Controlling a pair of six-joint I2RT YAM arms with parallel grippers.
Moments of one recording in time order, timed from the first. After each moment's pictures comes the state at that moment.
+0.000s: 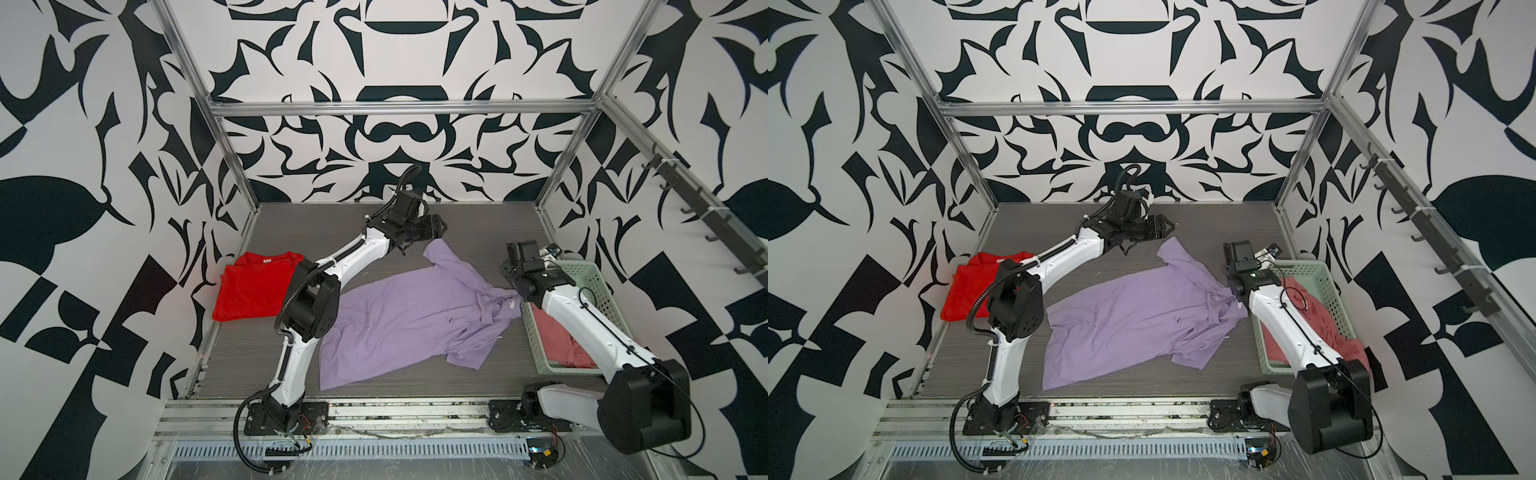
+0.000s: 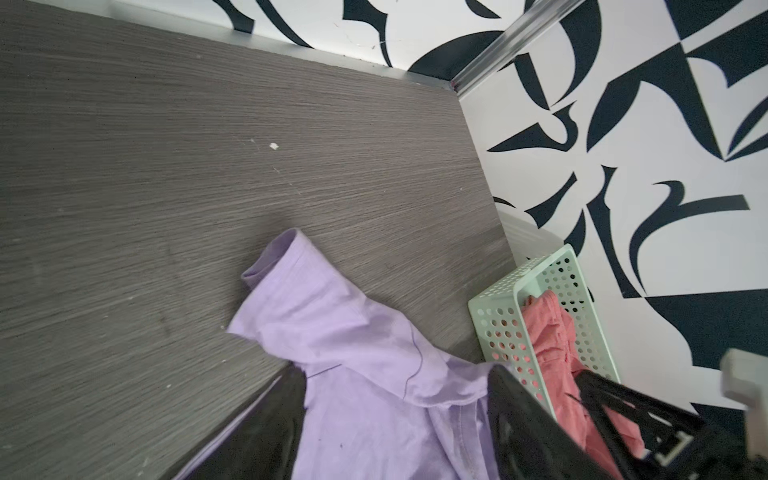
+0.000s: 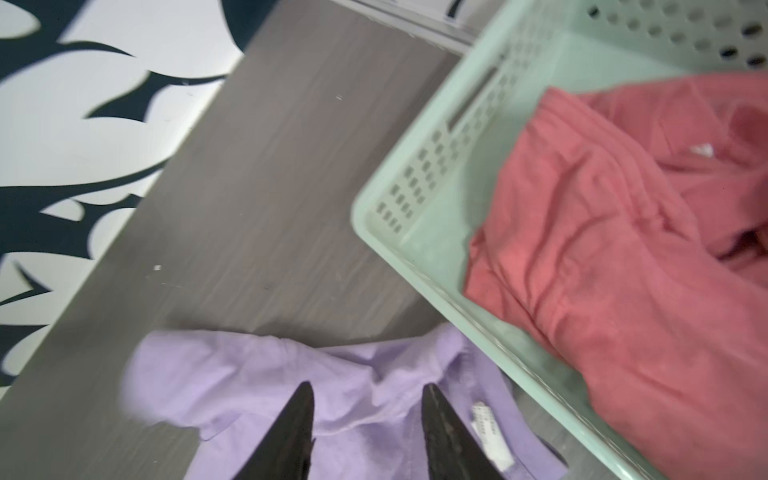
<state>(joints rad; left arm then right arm) -0.65 2.12 1.86 -0.32 0.27 -0.63 0.17 1.25 0.94 -0.55 0.39 0.98</state>
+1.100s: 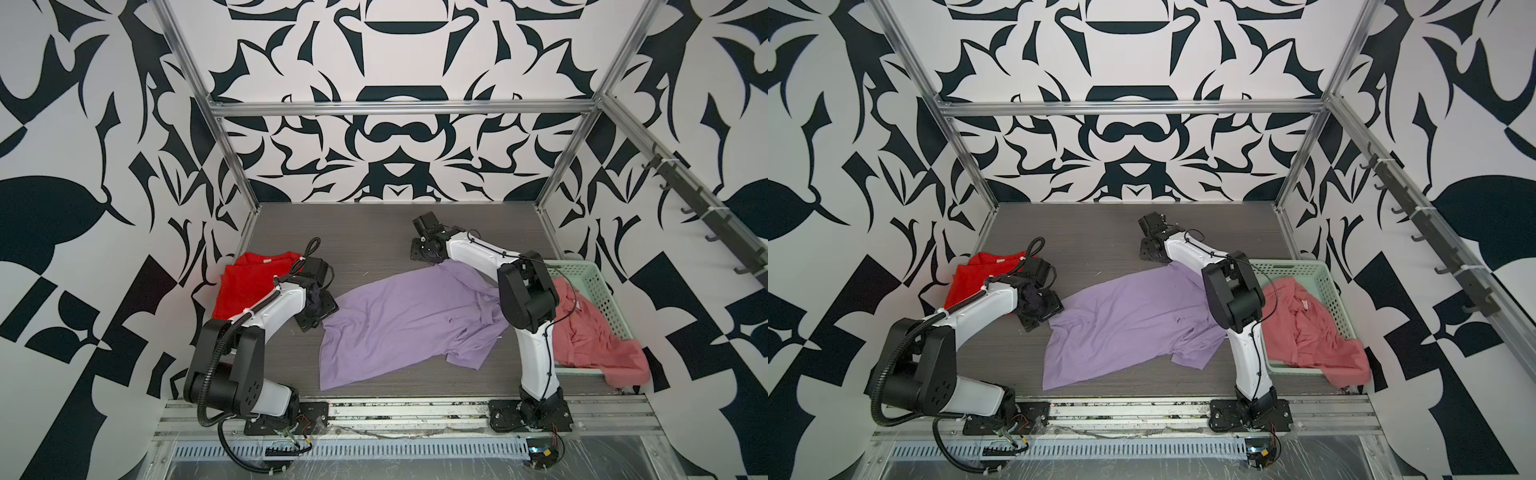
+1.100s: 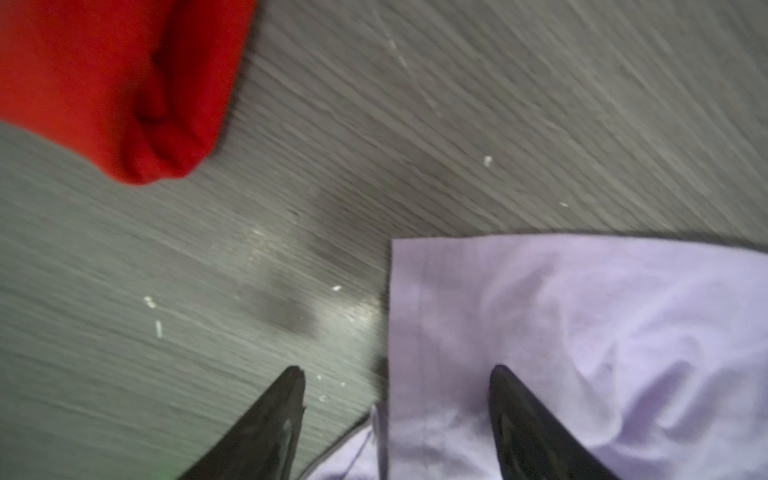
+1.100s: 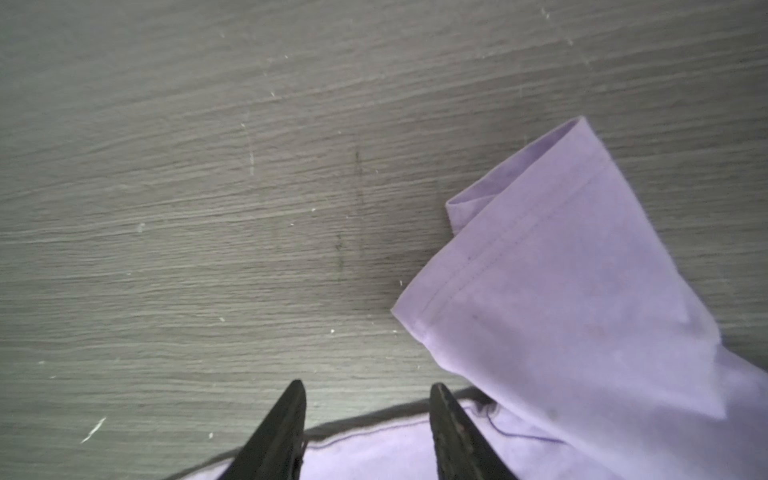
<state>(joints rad) -0.25 1.45 0.80 -0.71 -0.03 -0.81 0.51 2.14 1.66 -0.56 0.11 0.59</state>
